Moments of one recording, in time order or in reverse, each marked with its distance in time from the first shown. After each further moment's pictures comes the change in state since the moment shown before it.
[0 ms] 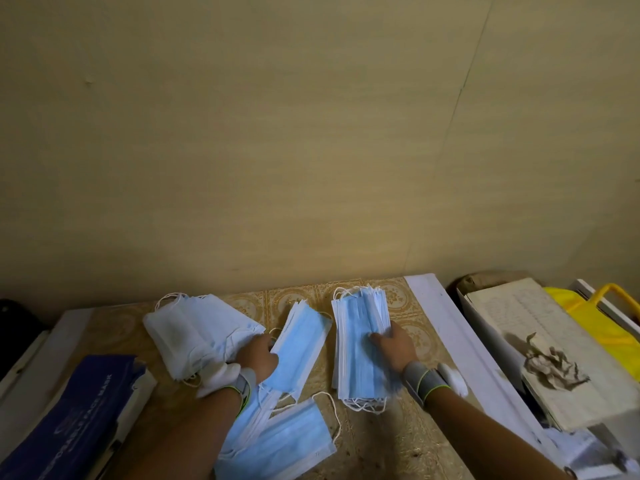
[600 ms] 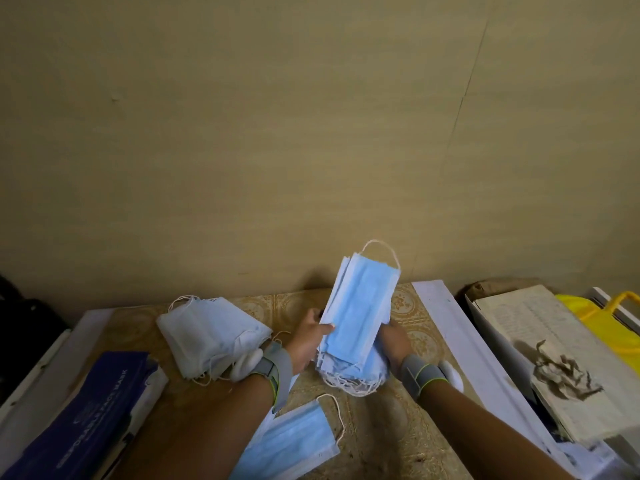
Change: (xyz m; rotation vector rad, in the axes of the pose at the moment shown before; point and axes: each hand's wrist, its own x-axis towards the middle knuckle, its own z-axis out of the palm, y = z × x) left_hand -0.038 0.097 -0.020 -1.067 -0.200 -0.015; right_hand -0.001 -0.018 0.003 0.446 -0.110 0.018
